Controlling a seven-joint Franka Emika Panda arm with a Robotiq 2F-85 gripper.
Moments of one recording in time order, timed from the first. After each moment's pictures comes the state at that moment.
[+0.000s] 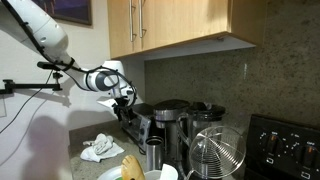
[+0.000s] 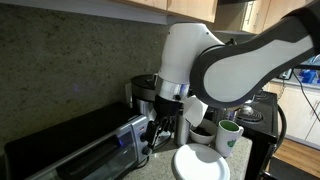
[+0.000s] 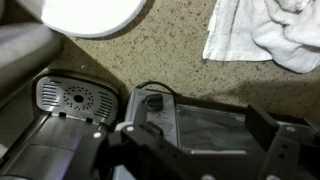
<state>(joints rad) 0.22 -0.01 0.21 -2.25 -0.01 2.45 0.18</state>
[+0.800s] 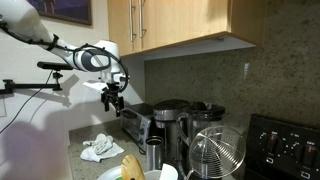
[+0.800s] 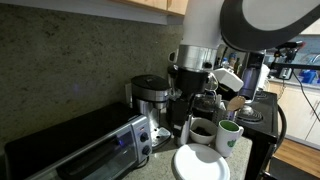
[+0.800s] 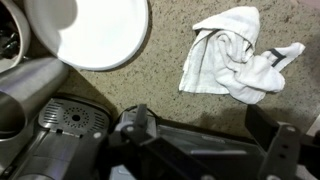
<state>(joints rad) 0.22 -0.24 0.18 -2.27 0.17 2.13 -0.04</state>
